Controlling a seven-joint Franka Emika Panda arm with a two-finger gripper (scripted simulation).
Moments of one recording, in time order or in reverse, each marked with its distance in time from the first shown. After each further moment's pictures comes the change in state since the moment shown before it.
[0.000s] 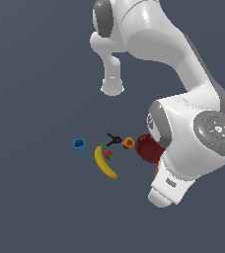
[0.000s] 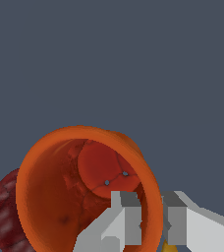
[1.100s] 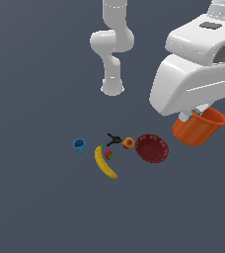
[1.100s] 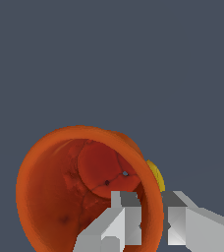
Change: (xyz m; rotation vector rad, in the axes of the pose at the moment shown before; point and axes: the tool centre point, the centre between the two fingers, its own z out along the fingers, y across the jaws) arm -0.039 -0.047 -0.247 -0.156 0.087 0.513
